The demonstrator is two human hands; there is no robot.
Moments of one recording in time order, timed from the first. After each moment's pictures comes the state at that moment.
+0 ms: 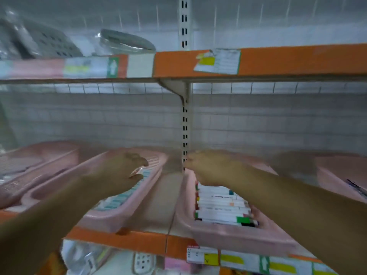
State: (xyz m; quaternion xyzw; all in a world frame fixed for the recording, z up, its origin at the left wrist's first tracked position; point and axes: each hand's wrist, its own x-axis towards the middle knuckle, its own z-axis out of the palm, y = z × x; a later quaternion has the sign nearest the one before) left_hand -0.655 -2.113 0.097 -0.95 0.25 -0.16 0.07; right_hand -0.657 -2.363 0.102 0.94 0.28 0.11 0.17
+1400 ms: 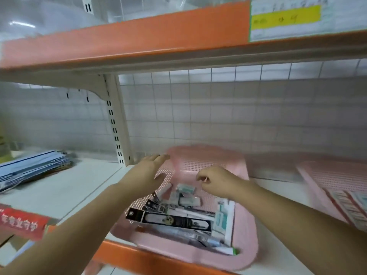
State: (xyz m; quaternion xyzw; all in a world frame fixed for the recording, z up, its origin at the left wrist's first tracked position) left_hand -0.436 -1.588 0.057 -0.97 0.18 -0.12 -0.09; right_hand -0.419 -1.804 0.036 0.97 0.22 0.02 -0.13
